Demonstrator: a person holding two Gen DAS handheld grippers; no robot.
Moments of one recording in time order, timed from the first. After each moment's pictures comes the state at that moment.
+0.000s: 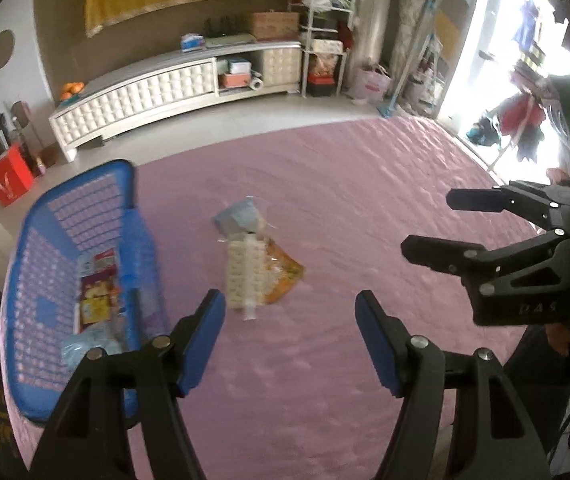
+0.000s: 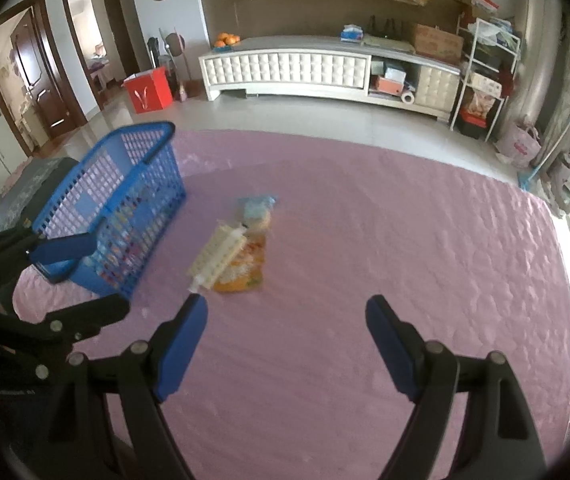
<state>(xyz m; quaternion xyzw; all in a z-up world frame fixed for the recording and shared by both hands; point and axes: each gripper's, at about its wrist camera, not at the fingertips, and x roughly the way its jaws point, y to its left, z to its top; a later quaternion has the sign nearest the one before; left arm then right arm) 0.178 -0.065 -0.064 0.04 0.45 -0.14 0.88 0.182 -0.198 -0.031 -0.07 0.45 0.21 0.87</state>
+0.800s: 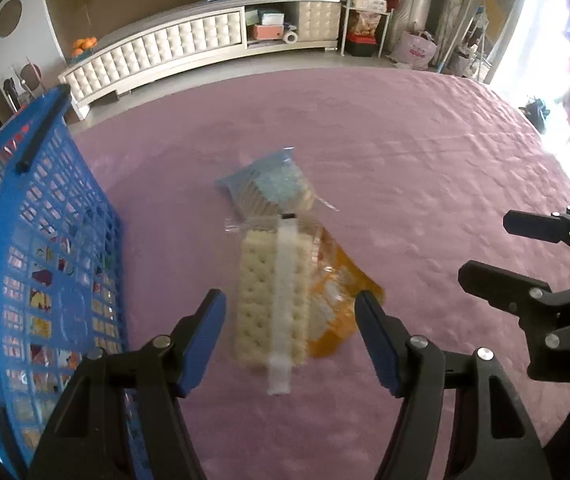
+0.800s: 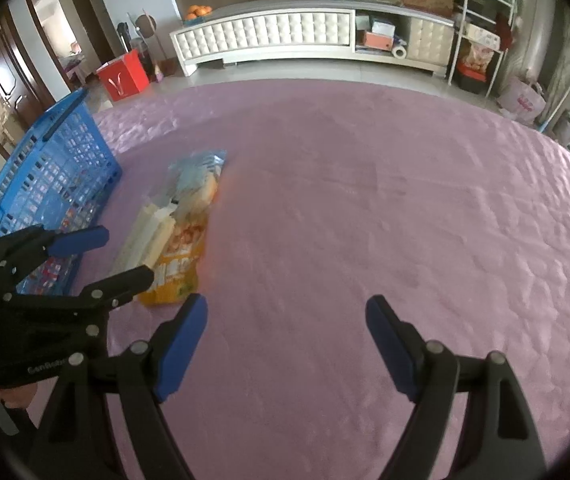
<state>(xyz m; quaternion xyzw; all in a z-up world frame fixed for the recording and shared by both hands) 0.280 -0.055 -0.176 0.03 0.52 -0.08 0.85 0.260 -0.204 -0.120 -0.03 0.51 0.19 0.84</state>
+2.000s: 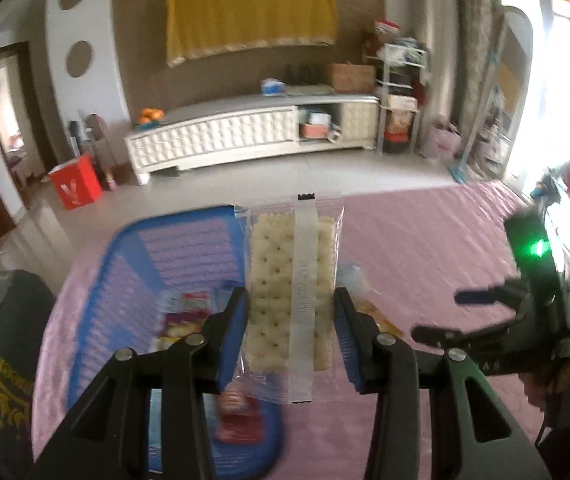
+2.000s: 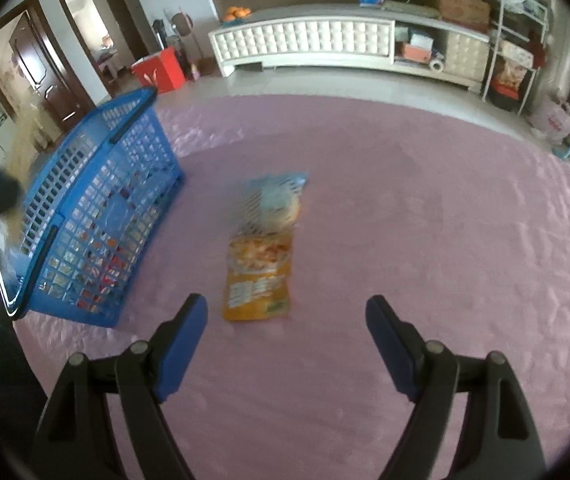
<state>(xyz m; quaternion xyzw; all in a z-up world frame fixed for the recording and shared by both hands) 0.172 0.026 -0.044 0.02 0.35 0.00 0.94 0.248 -0.148 -0.095 -0.04 0.51 0.24 0.82</state>
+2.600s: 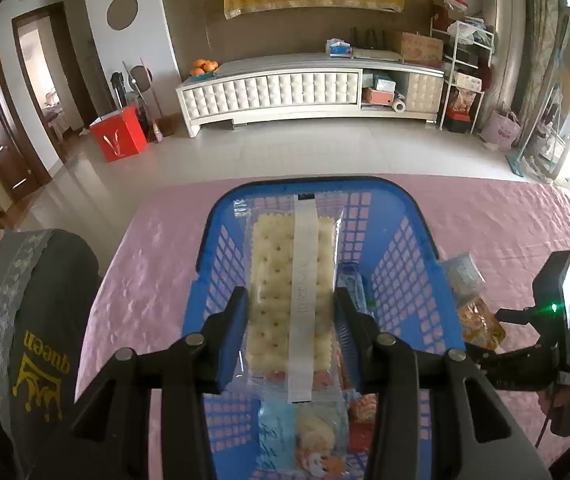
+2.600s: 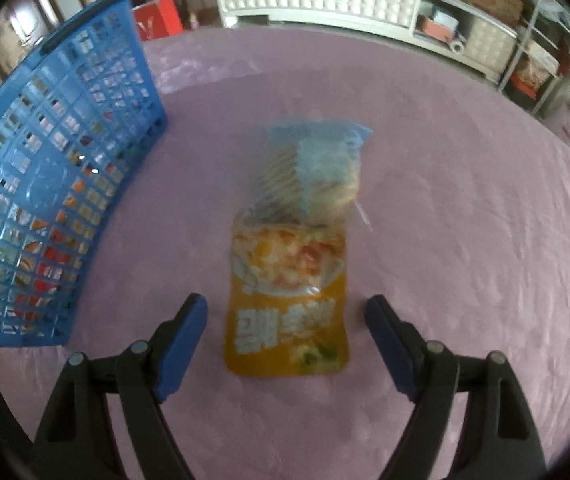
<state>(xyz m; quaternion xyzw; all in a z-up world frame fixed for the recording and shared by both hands) 0.222 0.123 -0.064 0.01 0.42 0.09 0.90 0.280 -0.082 -0.154 -0.12 0.55 0.22 0.80</state>
